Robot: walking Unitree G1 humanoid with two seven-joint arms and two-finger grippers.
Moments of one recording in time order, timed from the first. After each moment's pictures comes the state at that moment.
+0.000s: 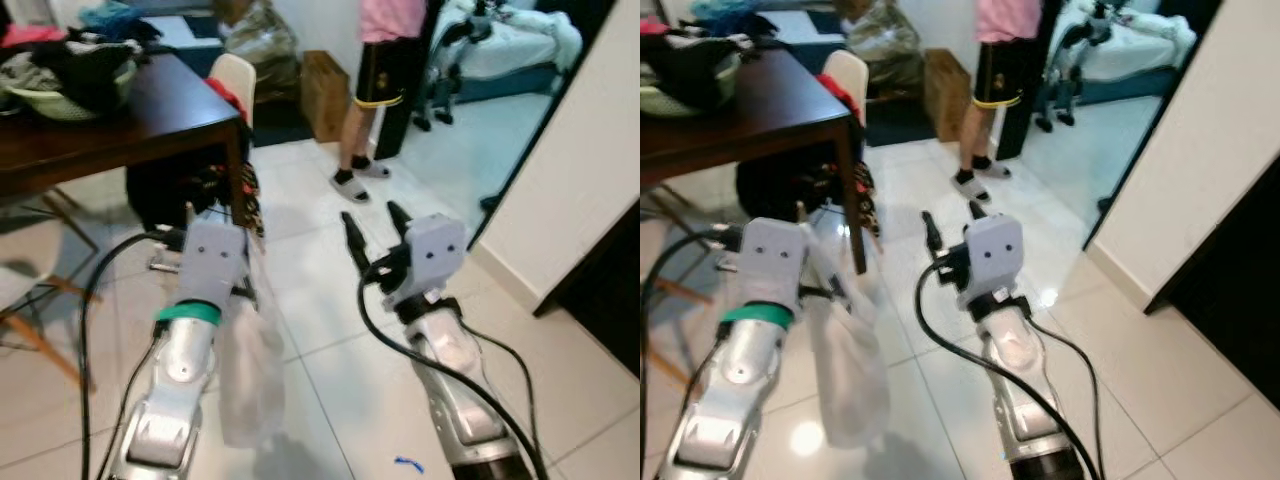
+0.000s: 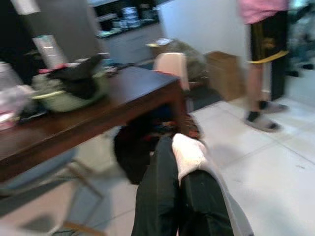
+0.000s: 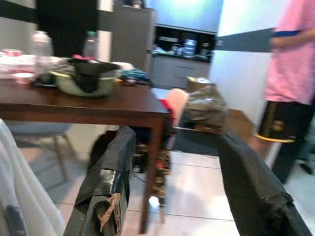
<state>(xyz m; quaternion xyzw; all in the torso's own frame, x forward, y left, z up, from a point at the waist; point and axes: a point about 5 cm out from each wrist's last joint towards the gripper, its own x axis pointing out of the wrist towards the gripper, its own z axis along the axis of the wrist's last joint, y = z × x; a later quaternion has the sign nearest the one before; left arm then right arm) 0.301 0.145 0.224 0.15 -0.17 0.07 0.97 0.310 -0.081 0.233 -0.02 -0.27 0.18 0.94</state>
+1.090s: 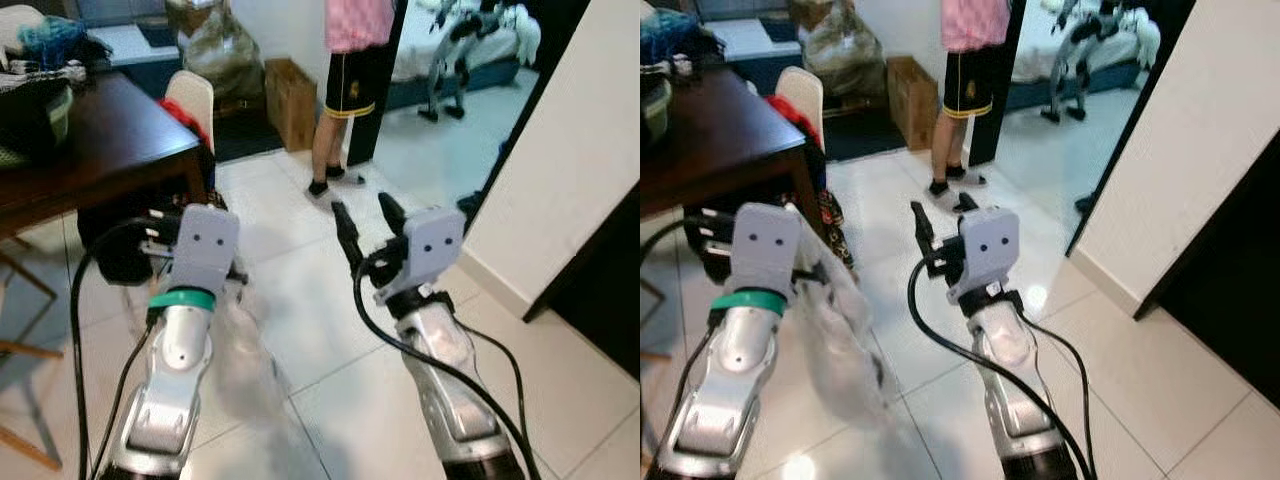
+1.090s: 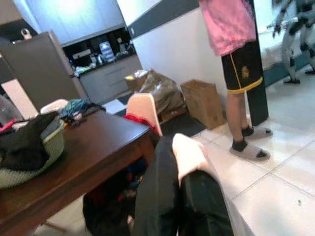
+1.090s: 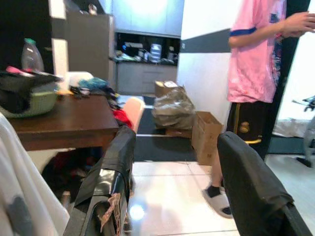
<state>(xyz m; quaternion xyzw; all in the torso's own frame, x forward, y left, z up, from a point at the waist) 0.306 0.136 0.244 0.18 -0.22 0.06 0.96 0.313 -0.089 0.239 -0.01 -0.28 0.16 0.95</state>
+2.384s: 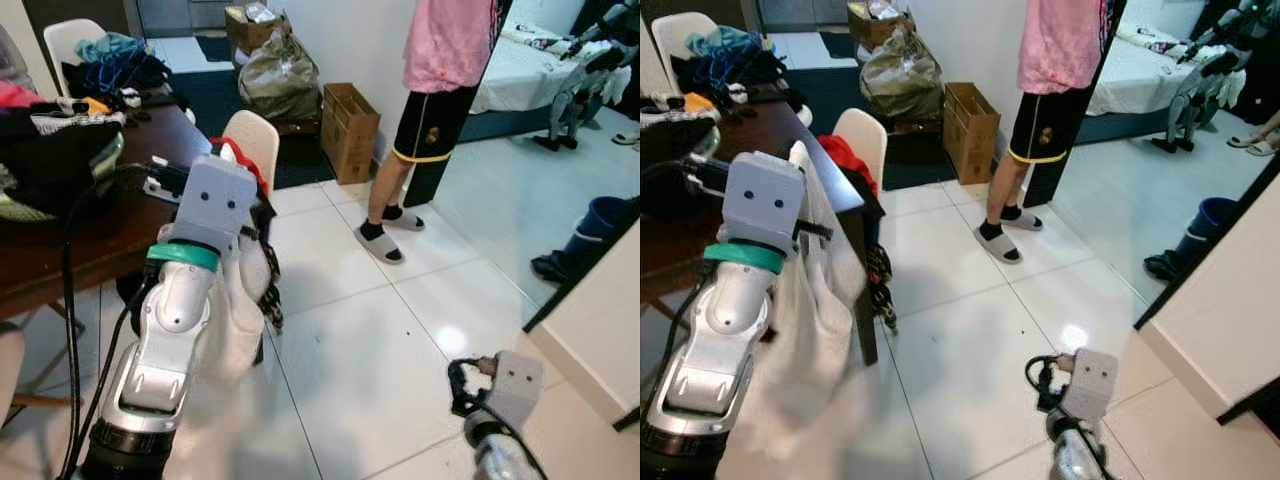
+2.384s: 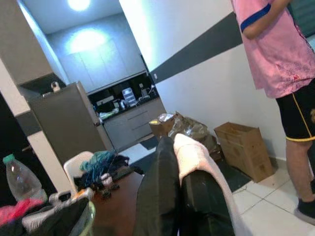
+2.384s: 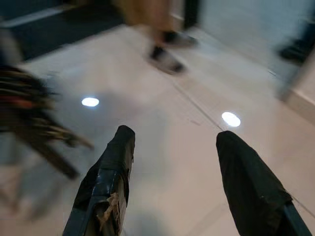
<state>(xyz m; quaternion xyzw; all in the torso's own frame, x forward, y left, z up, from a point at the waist) 0.308 0.132 0.303 0.21 -0.33 0.02 0.92 0.302 -0.182 0.072 0.07 0.01 -0.10 0.99</state>
